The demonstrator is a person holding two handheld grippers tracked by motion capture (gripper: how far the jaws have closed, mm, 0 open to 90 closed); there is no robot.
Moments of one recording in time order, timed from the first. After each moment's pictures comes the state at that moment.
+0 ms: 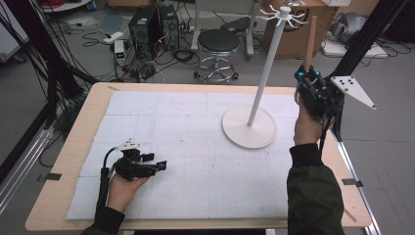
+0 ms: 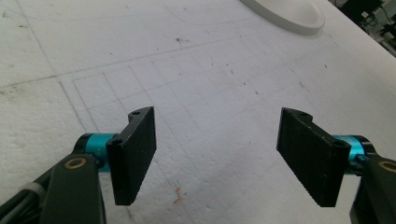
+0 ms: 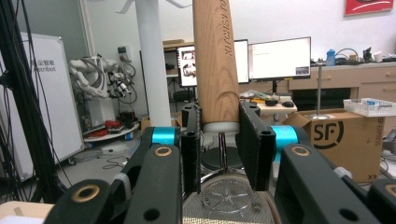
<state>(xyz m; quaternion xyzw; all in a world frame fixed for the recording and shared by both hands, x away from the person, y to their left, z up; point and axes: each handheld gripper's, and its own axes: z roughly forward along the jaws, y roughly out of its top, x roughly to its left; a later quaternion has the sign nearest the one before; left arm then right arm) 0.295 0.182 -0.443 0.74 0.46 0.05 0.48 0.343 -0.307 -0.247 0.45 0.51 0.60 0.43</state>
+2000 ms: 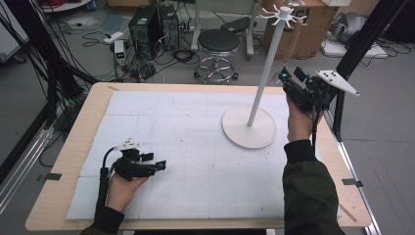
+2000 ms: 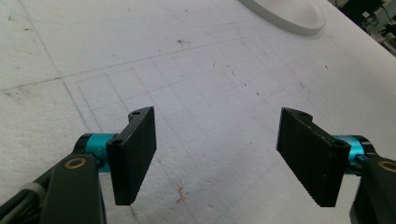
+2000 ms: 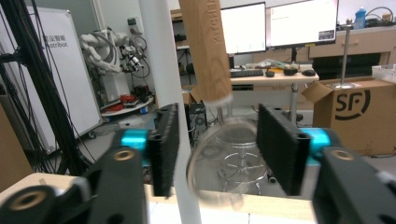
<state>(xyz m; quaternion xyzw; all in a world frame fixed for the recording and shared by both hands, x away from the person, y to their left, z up) 0.295 0.183 -0.442 0.74 0.46 0.06 0.49 0.373 -0.297 -0.258 0.47 0.54 0.58 0.38</state>
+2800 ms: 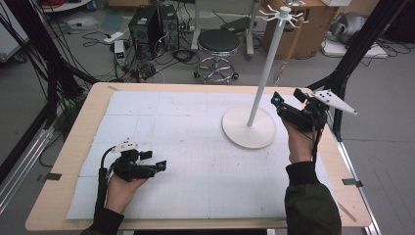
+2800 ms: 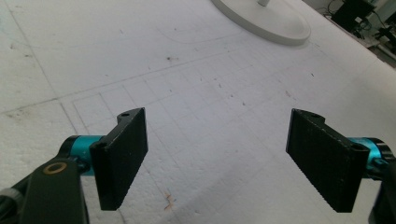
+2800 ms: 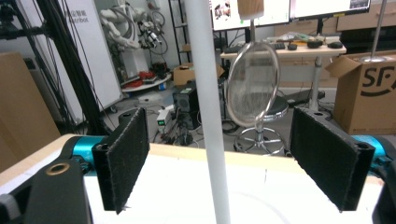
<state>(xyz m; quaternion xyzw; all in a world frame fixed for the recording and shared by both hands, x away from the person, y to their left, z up) 0.287 0.181 -0.431 0.74 0.44 0.08 0.51 0.338 -0.298 -0.289 0.47 0.59 0.57 0.33</state>
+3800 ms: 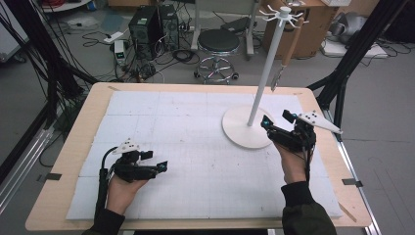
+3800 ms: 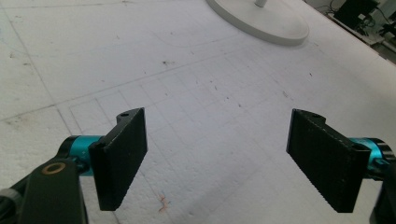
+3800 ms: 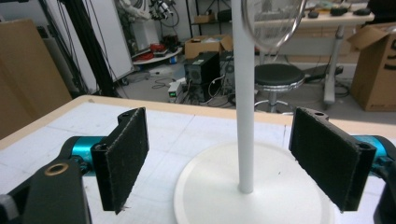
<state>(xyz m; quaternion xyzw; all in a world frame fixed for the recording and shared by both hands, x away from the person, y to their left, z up) 0.282 0.177 -0.428 0.74 0.44 0.09 0.50 0.312 -0.285 -0.332 0.47 0.63 0.55 0.29</state>
